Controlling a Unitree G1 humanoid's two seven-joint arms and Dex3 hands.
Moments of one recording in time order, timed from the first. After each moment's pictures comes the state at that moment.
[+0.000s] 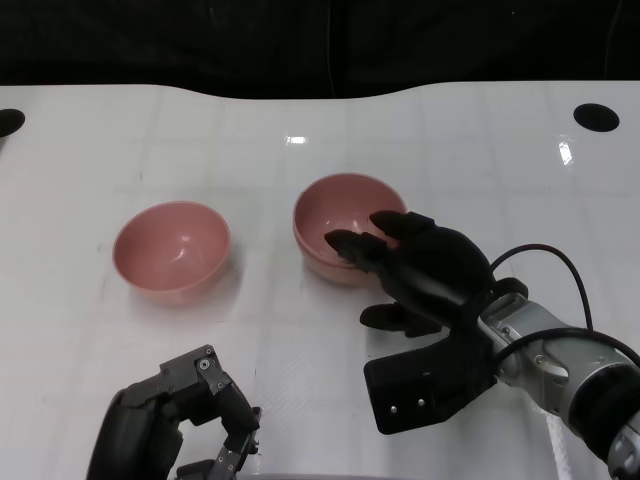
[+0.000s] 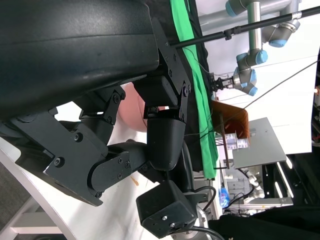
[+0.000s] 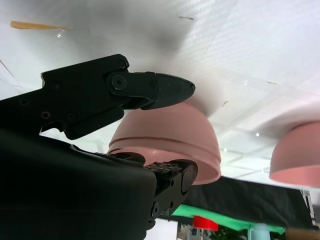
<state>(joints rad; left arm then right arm) 0.26 -0.01 -0.04 0.09 -0.13 -0.62 -0.26 -0.75 -0.11 0.67 0.97 -0.87 -0.31 -0.39</state>
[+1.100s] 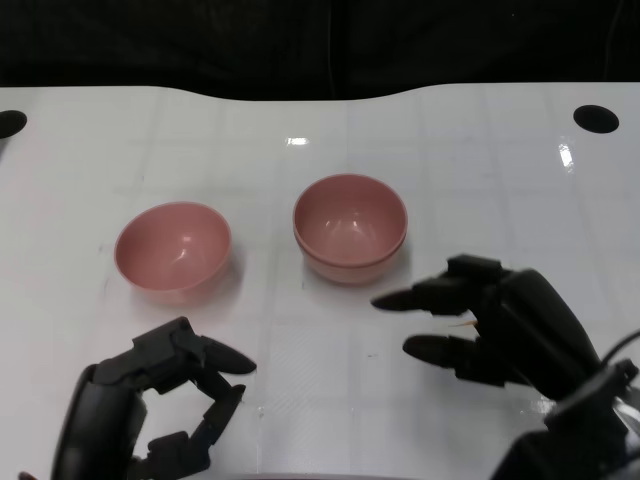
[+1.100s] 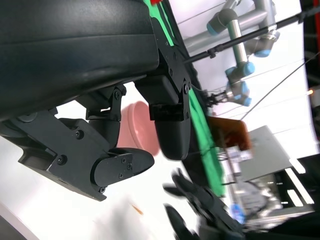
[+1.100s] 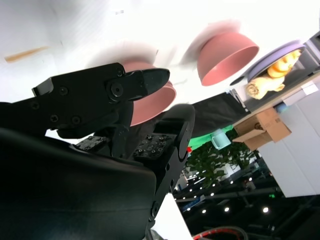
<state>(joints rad) 0.26 0.04 0.03 -0.06 0.03 -0.54 -0.18 -0.21 -0.32 0.36 0.32 -0.53 -0.66 -0.29</state>
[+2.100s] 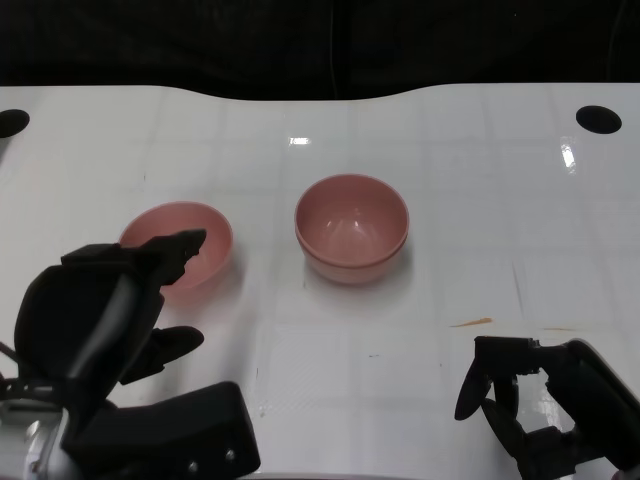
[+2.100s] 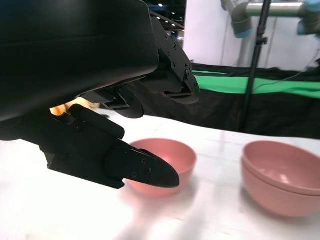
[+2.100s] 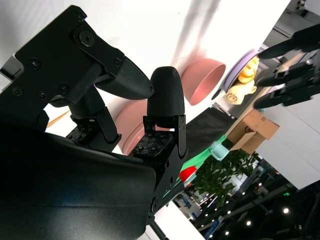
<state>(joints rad) 0.01 0.24 -0.10 -0.28 1.04 0.10 -0.08 -0.01 -0.31 0.20 0.29 -0.22 -0.81 0.04</state>
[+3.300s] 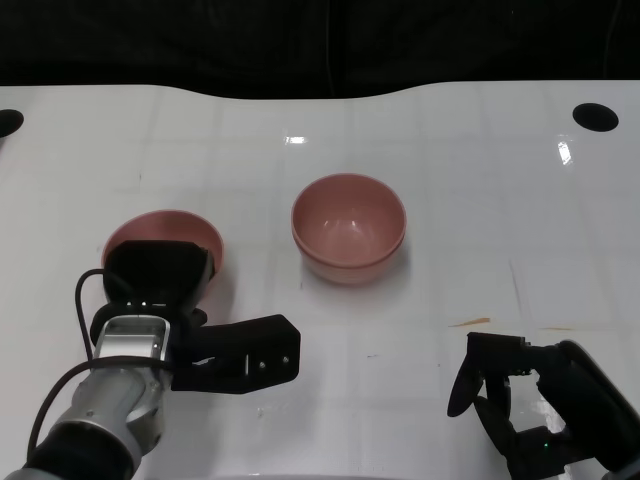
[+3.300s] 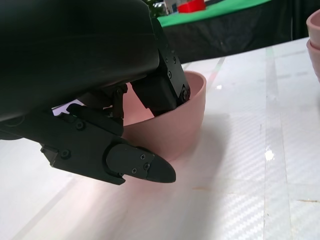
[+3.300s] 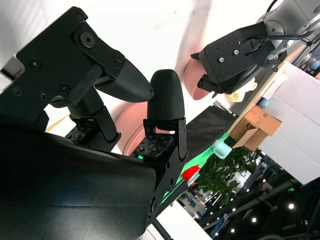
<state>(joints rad) -0.53 0.20 -0.46 0.73 0.99 0.23 0.24 -0.01 -0.26 0.18 0.29 -0.24 -0.79 0.06</state>
